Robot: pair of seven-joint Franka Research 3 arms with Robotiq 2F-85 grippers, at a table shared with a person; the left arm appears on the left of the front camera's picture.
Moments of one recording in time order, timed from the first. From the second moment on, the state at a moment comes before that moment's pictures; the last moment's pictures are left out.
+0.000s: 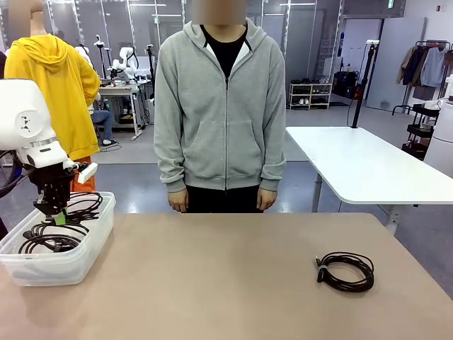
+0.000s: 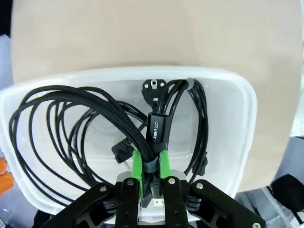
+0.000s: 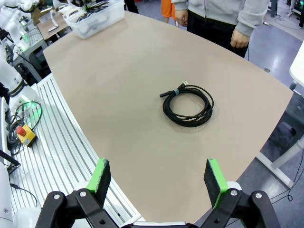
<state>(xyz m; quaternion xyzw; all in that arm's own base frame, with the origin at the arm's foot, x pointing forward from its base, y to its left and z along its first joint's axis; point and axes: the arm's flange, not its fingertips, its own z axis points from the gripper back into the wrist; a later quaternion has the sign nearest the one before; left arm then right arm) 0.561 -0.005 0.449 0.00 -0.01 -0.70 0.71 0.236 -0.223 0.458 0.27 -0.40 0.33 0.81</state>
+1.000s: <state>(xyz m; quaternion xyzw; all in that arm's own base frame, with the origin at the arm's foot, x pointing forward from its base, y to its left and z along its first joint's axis) 0.569 0.004 0.420 0.02 0.05 -0.69 0.72 0.236 -0.224 0.458 0.27 -0.40 0.33 0.81</state>
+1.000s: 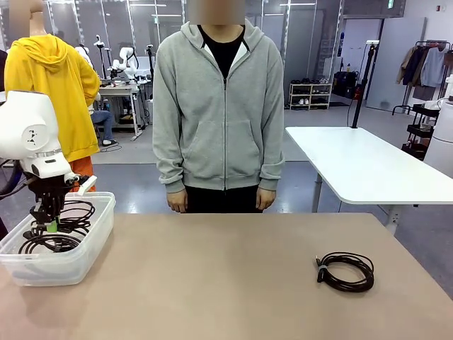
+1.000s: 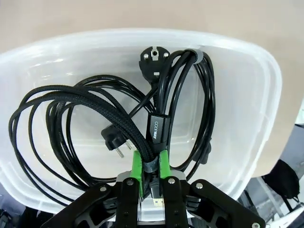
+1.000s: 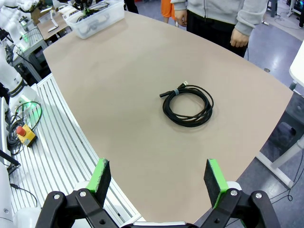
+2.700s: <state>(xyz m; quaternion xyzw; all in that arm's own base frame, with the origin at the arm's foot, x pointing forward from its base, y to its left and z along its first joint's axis) 0.571 0.008 0.429 0.03 0.04 -0.68 0.73 0.236 -0.224 0.458 0.27 -0.40 0.33 0.81</state>
